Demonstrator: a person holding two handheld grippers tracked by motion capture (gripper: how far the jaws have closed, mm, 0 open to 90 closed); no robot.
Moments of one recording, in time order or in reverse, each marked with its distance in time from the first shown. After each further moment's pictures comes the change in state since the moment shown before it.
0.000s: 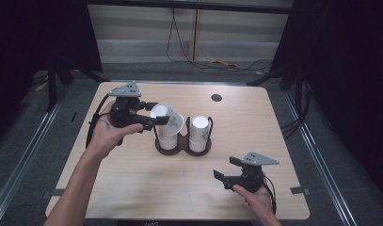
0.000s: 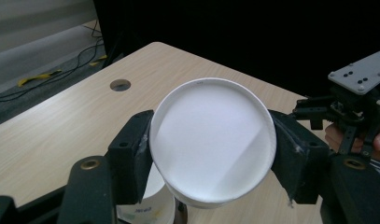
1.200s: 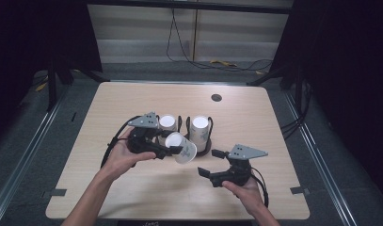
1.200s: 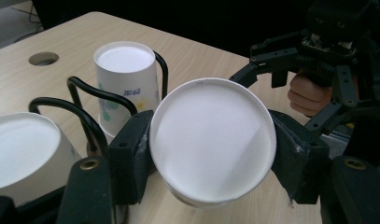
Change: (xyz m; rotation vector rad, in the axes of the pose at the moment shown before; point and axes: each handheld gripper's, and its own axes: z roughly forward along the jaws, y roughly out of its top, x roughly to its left) left arm -0.029 -0.055 0.048 0.050 -0.191 0.033; right arm 0.028 0.035 0.016 -0.080 0.206 -0.106
